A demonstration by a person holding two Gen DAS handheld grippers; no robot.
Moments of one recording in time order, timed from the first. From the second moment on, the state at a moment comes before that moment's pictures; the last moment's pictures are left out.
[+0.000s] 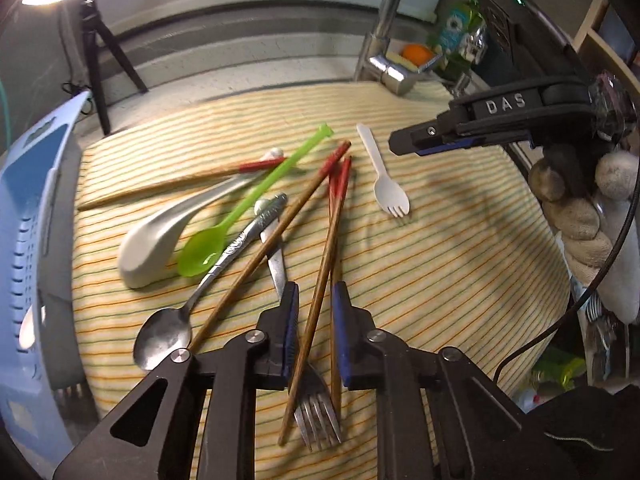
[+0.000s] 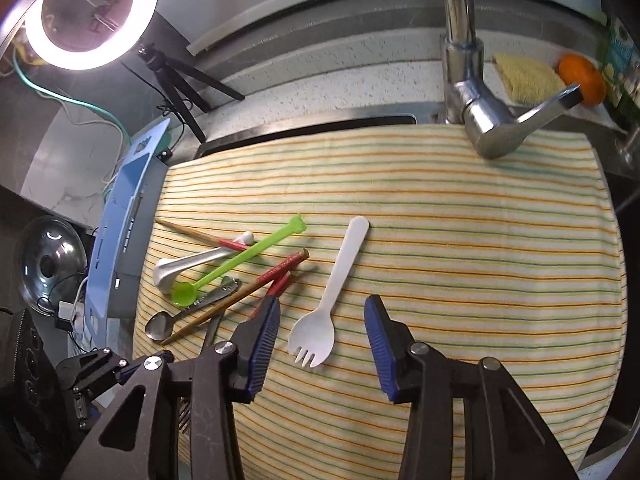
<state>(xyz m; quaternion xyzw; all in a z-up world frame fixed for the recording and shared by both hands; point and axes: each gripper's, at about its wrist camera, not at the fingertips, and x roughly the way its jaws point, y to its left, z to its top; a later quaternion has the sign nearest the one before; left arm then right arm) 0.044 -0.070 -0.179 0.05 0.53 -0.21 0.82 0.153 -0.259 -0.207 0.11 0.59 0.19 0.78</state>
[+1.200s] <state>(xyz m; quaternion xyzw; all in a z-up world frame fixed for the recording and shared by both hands) 0.061 -0.077 -0.197 0.06 0.54 -0.23 0.81 0.167 -0.255 -0.237 0.12 0.63 0.16 0.75</state>
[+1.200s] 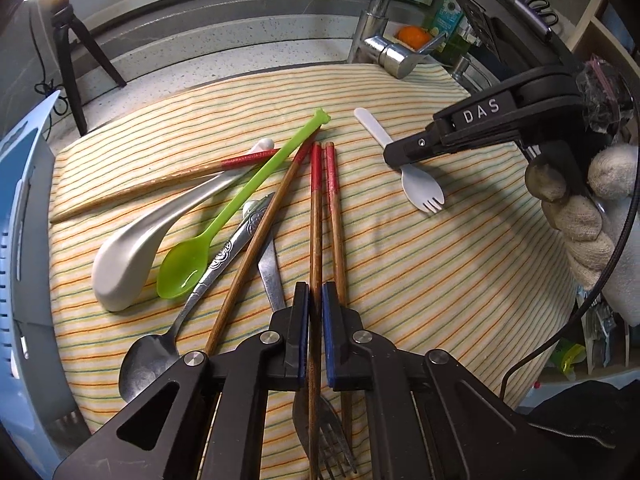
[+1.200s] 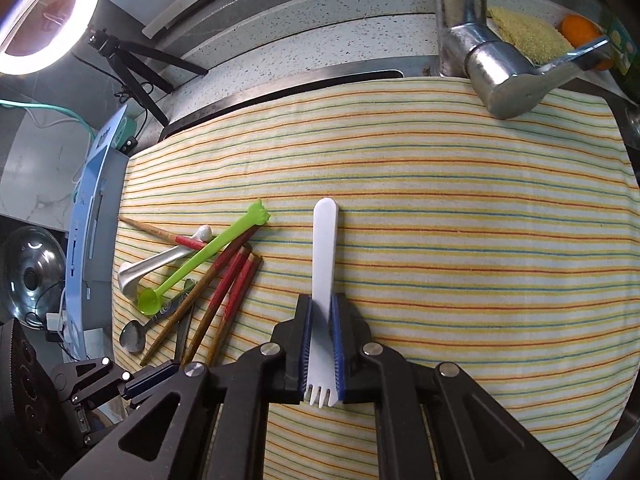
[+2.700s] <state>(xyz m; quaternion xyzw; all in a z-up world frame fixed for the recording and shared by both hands) 0.054 0.049 -0.123 -0.05 0.45 -0.16 0.88 0.148 -0.168 -0.143 0.14 0.55 0.26 0.78</state>
